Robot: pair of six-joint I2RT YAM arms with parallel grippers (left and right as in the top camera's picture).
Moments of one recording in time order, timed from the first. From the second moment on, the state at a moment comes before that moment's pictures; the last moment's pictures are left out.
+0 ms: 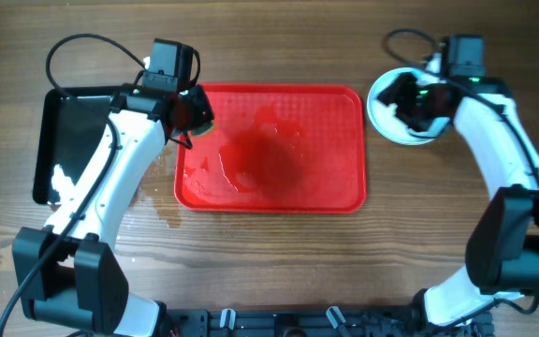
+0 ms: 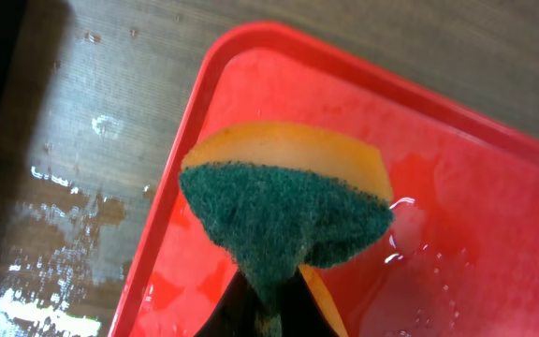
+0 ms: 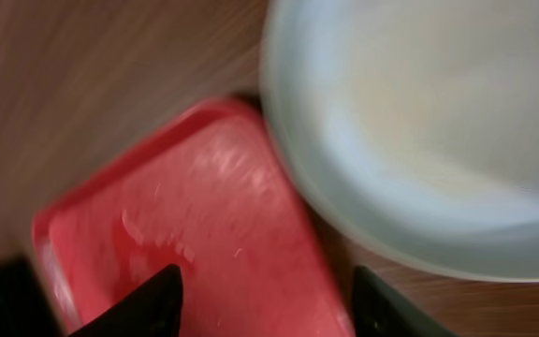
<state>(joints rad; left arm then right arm) -0.22 1.66 1.33 -0.78 -0.04 -0.55 -0.02 1.78 1.32 -0.68 -0.38 0.55</state>
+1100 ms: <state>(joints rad) 0.42 1.75 1.05 -0.48 -0.08 -0.59 0.40 1.78 1.32 -0.65 -0.28 0.58</state>
